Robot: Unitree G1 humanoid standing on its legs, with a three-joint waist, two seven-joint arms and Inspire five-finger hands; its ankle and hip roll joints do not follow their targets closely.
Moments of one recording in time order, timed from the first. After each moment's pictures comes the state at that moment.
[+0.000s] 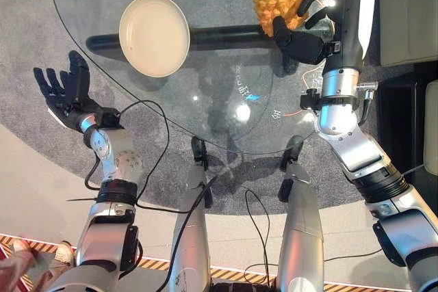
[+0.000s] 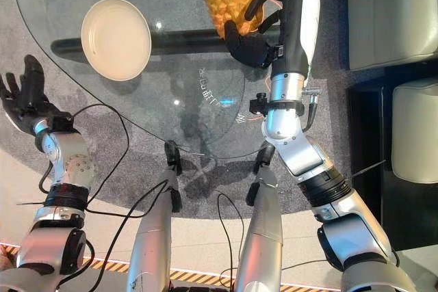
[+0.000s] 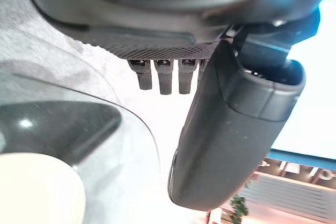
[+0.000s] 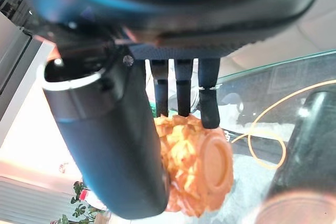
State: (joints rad) left arm -0.70 0.39 0.09 0.53 -1.01 -0.60 0.57; right arm -0.81 -0.62 0.41 0.09 0.08 -0.03 -0.67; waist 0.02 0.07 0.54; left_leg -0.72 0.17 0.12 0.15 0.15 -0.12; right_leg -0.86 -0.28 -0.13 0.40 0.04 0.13
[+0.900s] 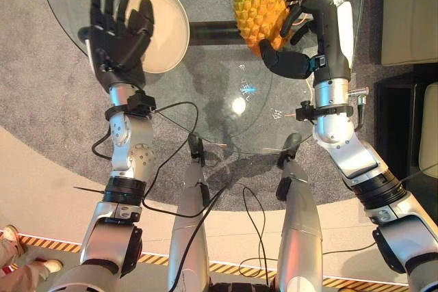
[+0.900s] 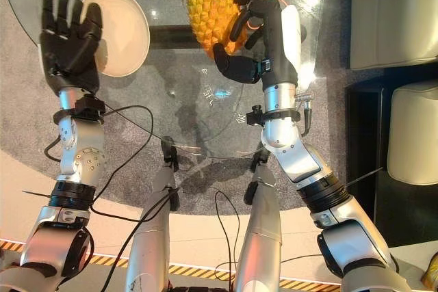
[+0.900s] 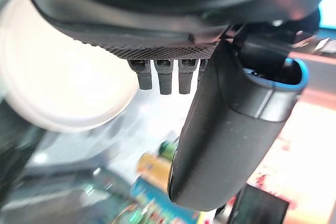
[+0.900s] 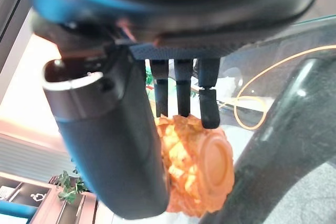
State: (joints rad) left arm -0.70 0.37 -0.04 0.31 -0.93 -0.35 0.14; right arm -0.76 -0.61 0.41 0.09 0.00 -0.06 -0.52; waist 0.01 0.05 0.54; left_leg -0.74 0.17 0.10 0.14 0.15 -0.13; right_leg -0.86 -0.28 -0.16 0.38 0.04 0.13
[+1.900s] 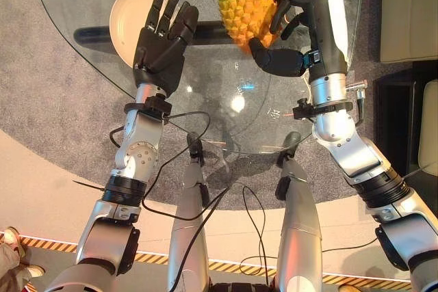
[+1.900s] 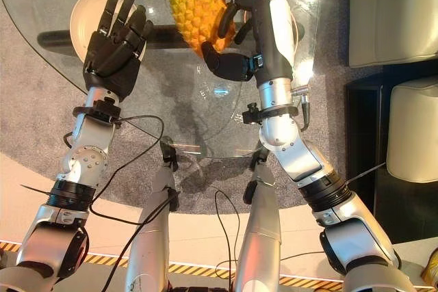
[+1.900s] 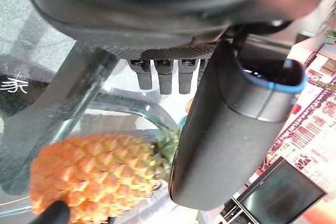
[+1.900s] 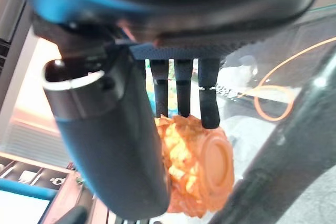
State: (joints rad) left arm -0.71 0.40 -0.12 0.23 -1.17 -0.13 -0.01; right arm -0.79 -0.63 0.45 0.02 0.00 -0.06 -0.49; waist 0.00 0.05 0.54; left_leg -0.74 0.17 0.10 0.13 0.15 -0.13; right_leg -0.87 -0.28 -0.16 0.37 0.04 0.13
